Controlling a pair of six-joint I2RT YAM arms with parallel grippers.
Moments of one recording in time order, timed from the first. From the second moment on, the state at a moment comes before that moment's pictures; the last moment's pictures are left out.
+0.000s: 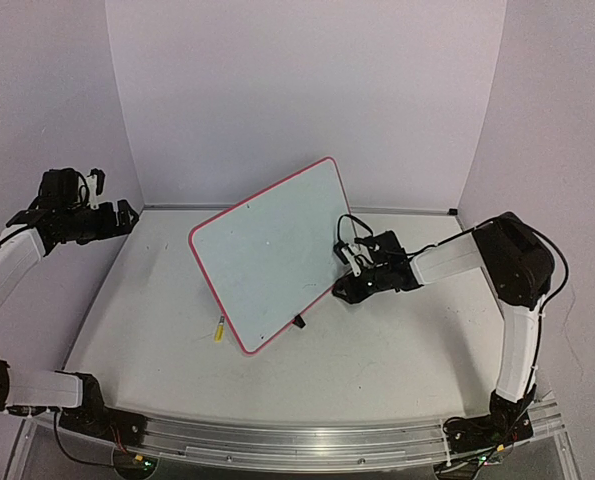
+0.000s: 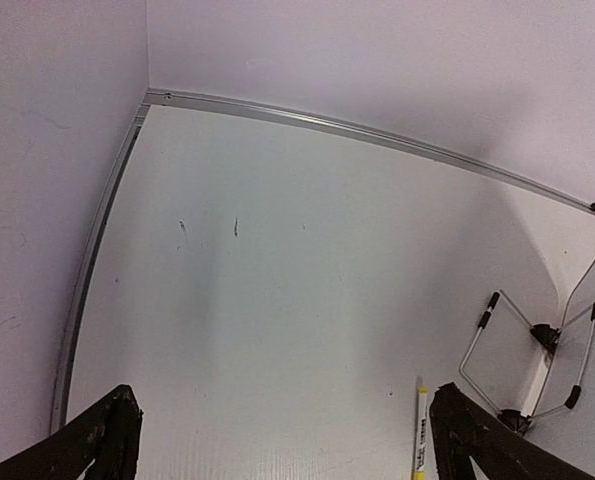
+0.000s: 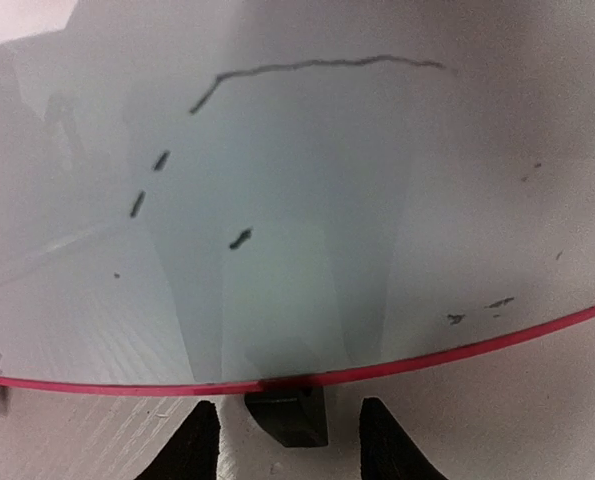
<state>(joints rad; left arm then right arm) 0.01 1.12 1.03 -0.49 0.18 -0.18 0.55 2.05 1.13 0.11 -0.22 -0.04</state>
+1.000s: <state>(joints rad) 0.01 1.13 1.03 -0.49 0.21 -0.18 0.68 1.98 0.93 0.29 0.23 0.09</state>
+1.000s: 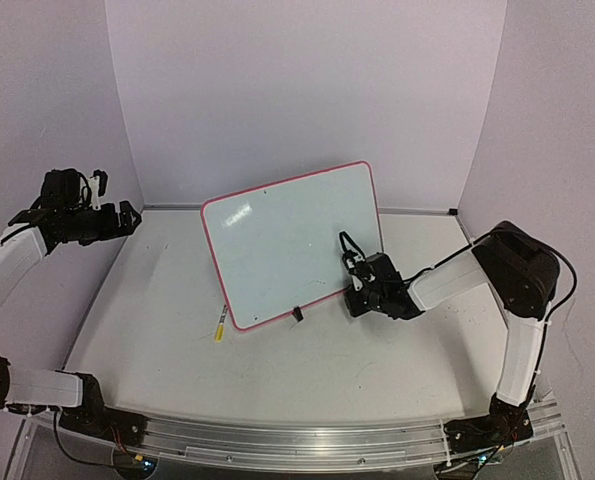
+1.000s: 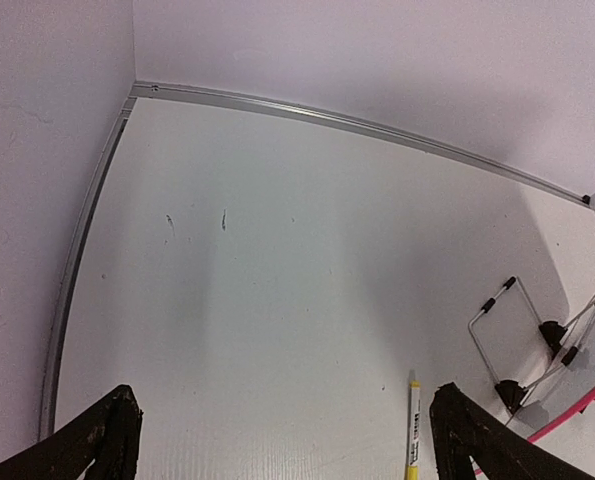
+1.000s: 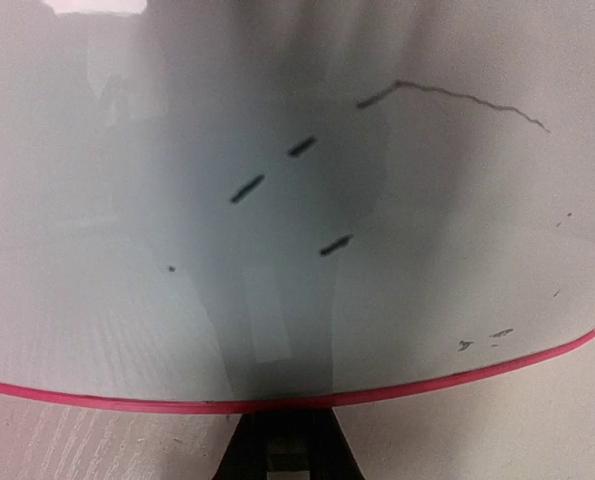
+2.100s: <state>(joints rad) -0.12 1.20 1.03 -0.56 0.05 -0.22 0.80 1.75 0.85 0.04 0.56 0.65</state>
